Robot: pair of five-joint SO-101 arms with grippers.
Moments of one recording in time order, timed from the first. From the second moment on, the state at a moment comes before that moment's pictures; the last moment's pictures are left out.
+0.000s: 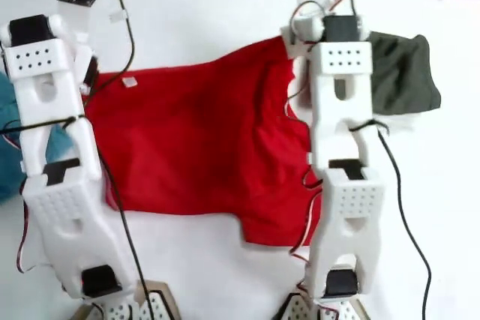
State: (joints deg) left arm -22.0 31.6 -48.0 101.4 -24.0; right arm -7.0 36.3 -56.5 81.9 16.6
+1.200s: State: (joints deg) left arm -20.8 -23.3 29.9 94.0 -36.2; right arm -4.4 -30.1 20.6 83.6 30.8
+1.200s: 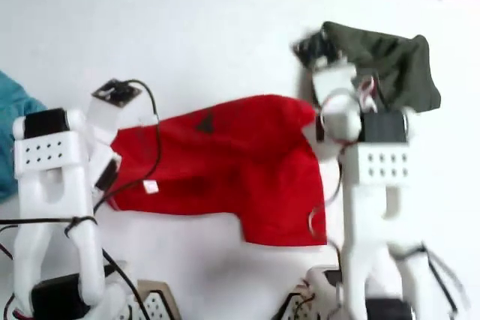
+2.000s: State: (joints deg) left arm -23.4 -23.3 44.5 82.4 -37.1; right arm 2.8 -59.6 66.4 73.5 49.5
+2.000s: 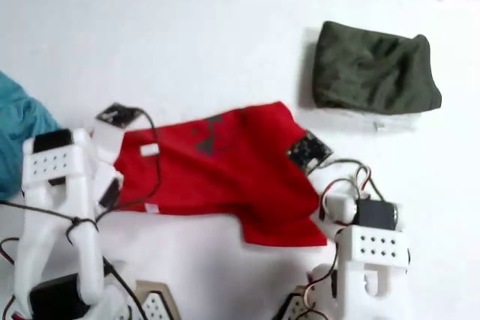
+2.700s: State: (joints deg) left arm -23.6 -23.4 14.6 96.2 -35.4; right arm -3.6 -57.1 41.8 75.9 41.5
